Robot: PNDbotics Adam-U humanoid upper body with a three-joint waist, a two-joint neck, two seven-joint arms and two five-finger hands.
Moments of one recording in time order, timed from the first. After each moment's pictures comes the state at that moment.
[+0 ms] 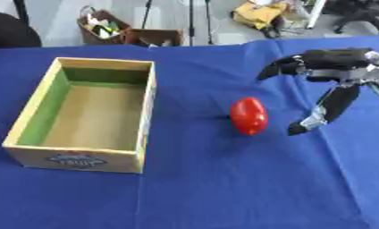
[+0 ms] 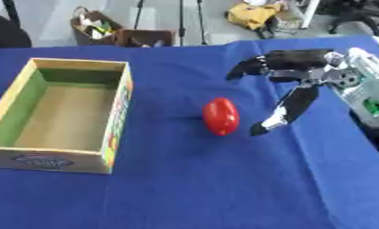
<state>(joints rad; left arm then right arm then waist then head) -0.43 0.20 0.21 -1.98 0.05 -0.29 0.15 -0.51 -1.00 0.04 -1.57 0.41 -0.50 0.66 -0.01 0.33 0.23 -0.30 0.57</state>
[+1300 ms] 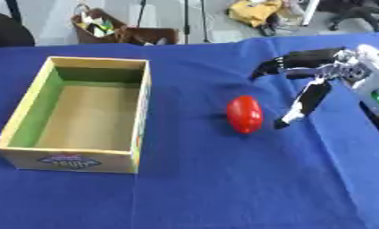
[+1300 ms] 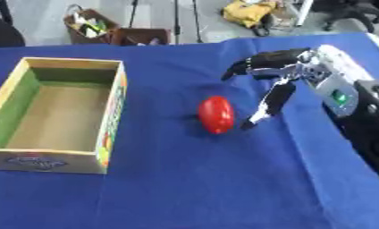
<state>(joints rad) -0.44 0.19 0.20 -1.98 0.06 -0.29 0.13 -0.62 -0.92 0.09 -1.44 0.58 -0.42 0.73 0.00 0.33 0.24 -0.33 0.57</state>
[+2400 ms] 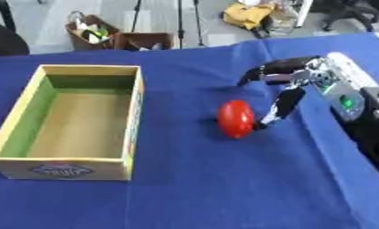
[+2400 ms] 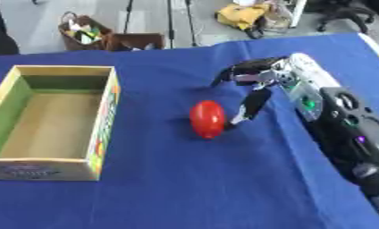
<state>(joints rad) -0.43 0.18 0.19 -1.98 0.07 -0.29 0.13 -0.69 -0.79 0.08 -1.37 0.75 -0.30 0.81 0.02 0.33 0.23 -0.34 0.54</state>
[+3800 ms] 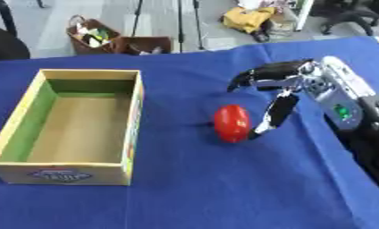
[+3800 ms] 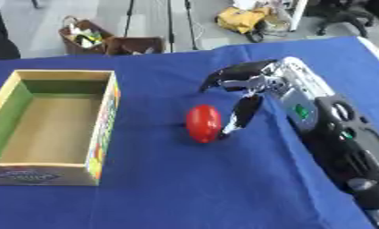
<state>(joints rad) -0.43 0.18 0.19 -1.98 0.07 -0.29 0.12 -0.67 -0.77 0.09 -1.52 0.77 -0.28 0.88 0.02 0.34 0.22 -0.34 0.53</state>
